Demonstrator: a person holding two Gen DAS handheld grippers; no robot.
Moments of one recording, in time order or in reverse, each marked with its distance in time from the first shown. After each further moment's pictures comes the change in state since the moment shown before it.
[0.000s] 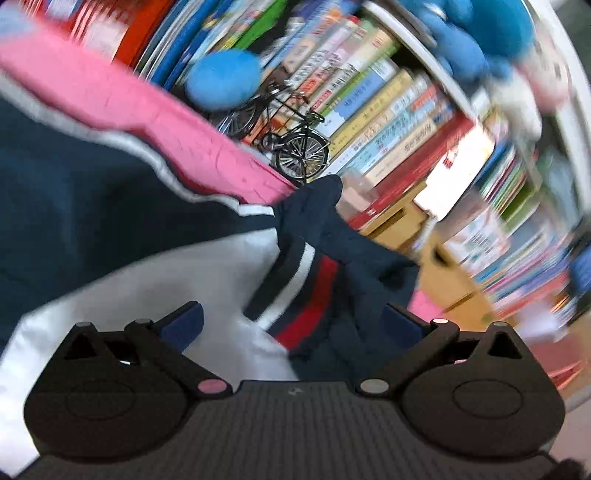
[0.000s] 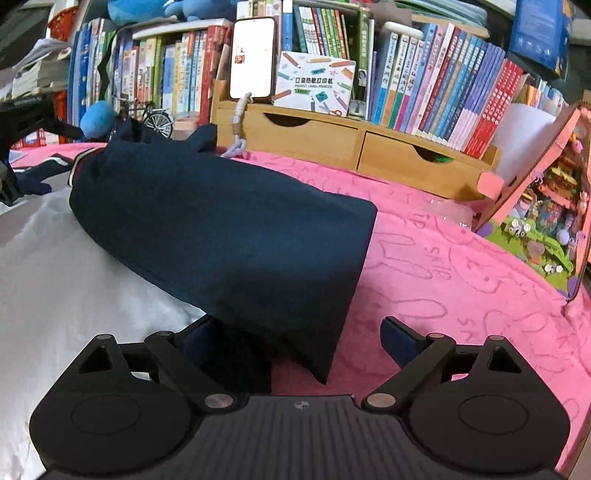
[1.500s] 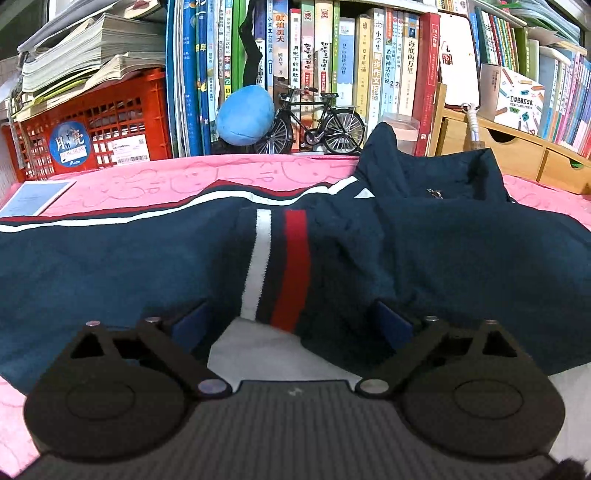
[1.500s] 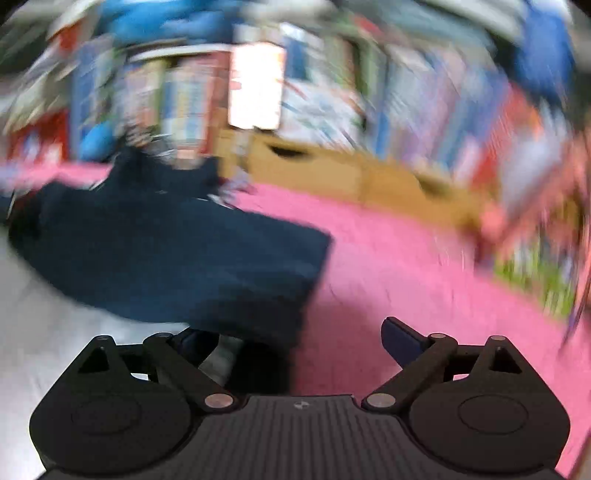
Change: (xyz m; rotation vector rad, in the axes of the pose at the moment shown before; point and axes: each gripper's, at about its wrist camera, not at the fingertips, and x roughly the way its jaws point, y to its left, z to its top) left arm -0.042 0.014 -0.027 0.488 -0.047 0.305; right arm -0.007 0.025 0.027 -0.111 -0.096 -0.063
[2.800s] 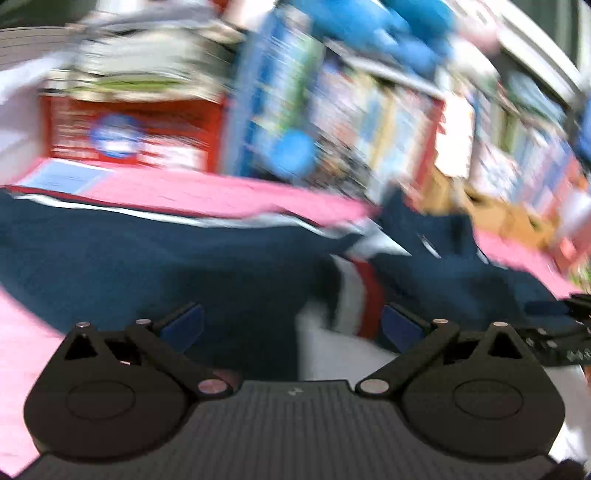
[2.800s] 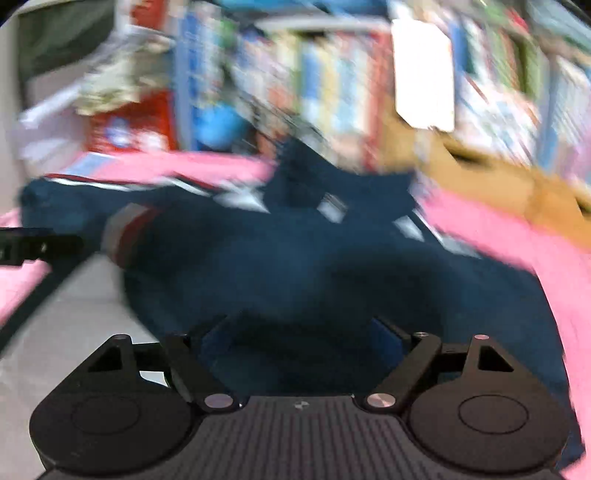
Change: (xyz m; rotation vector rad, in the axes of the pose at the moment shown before) left arm -0.083 0.094 -0.018 -0.170 -0.127 -0.104; right arm 0.019 0.140 0.086 -0.008 0.090 0.339
